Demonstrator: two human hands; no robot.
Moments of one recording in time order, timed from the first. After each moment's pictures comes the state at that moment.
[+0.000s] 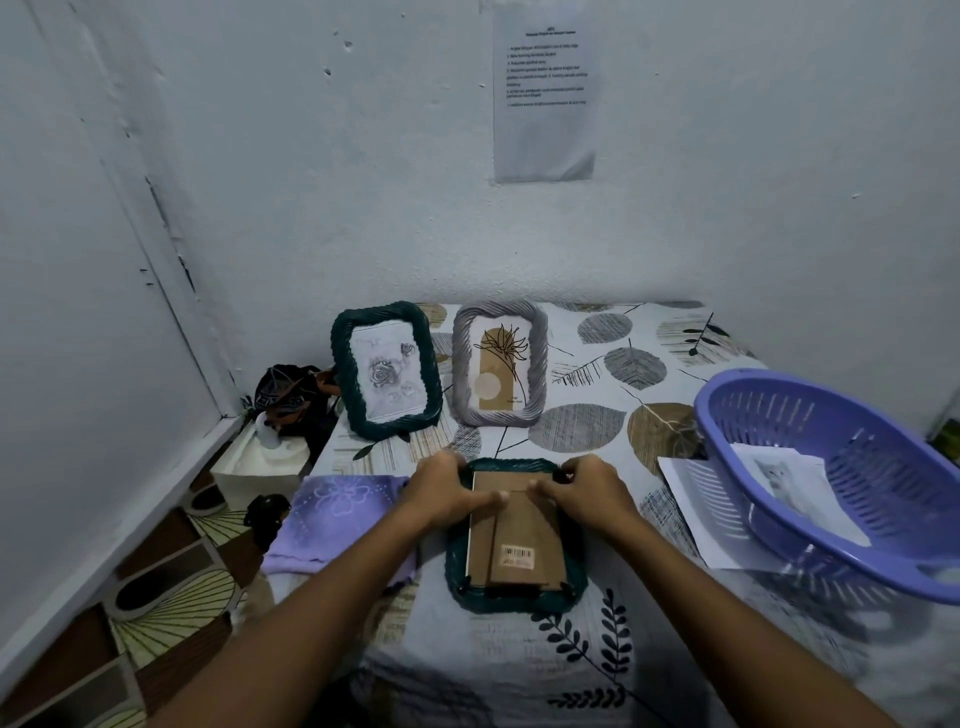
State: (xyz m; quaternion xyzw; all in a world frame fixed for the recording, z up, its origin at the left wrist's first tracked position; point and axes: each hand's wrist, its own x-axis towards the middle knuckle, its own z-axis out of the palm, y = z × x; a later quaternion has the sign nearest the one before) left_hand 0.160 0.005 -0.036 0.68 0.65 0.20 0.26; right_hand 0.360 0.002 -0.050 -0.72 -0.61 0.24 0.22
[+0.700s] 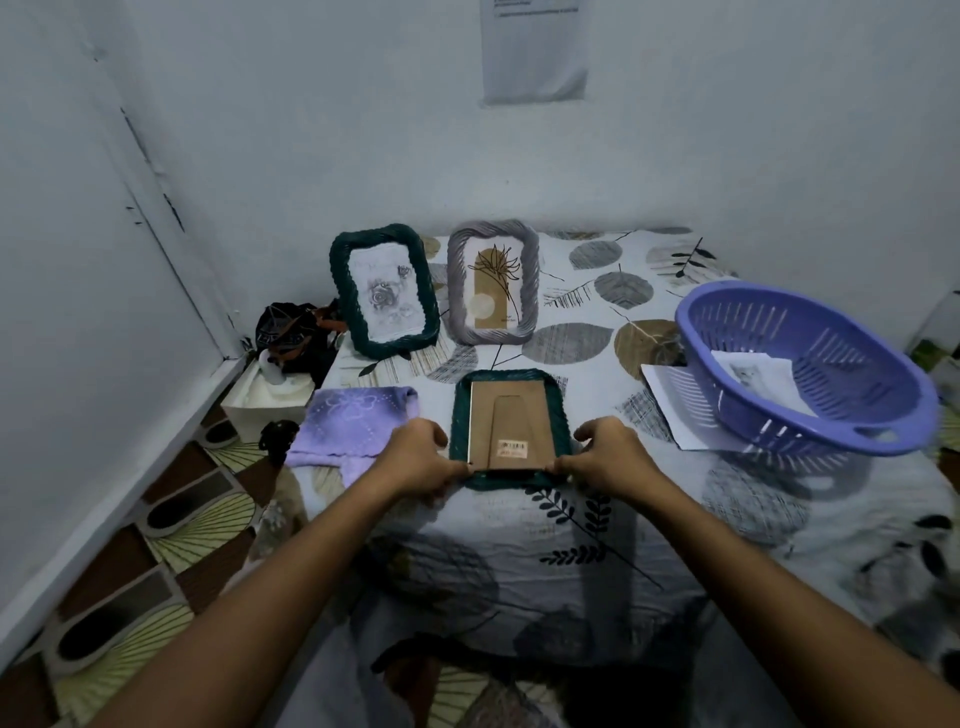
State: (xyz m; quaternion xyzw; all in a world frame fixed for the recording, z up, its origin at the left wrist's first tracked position) left_hand 0.142 -0.092 -0.028 0.63 0.67 0.18 0.36; right_hand 0.366 -0.101 -0.034 -0.71 -0.58 0.34 0.23
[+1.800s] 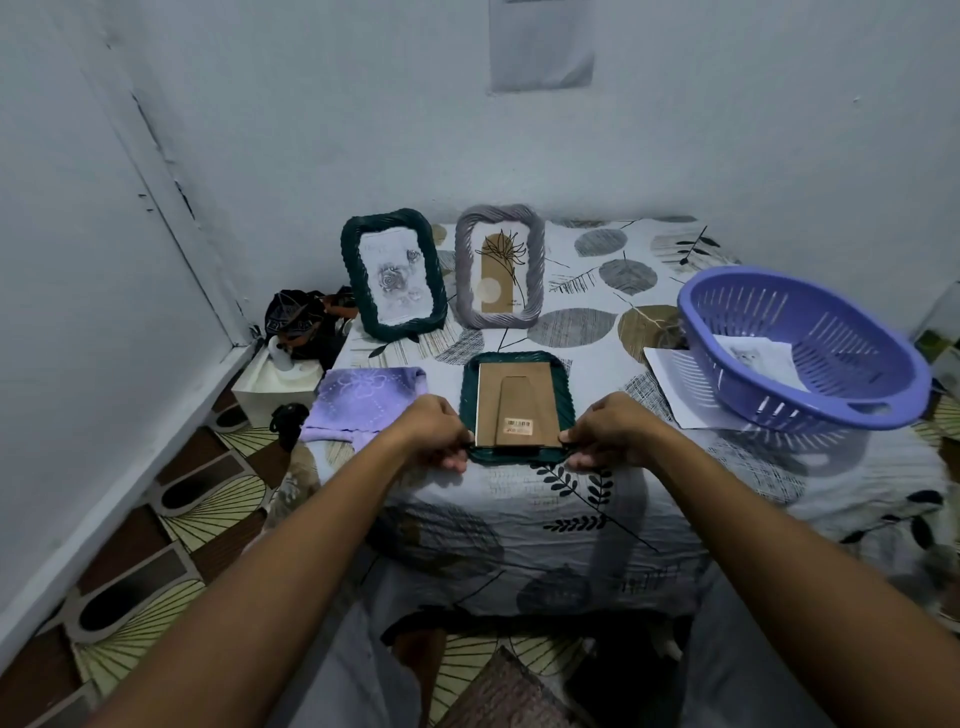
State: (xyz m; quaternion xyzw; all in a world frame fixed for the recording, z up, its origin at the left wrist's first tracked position) left_hand 0.145 -0.089 -0.024 0.51 0.66 0.21 0.51; right_hand 0.371 -0.092 -0.028 -0.69 -0.43 0.53 0.24
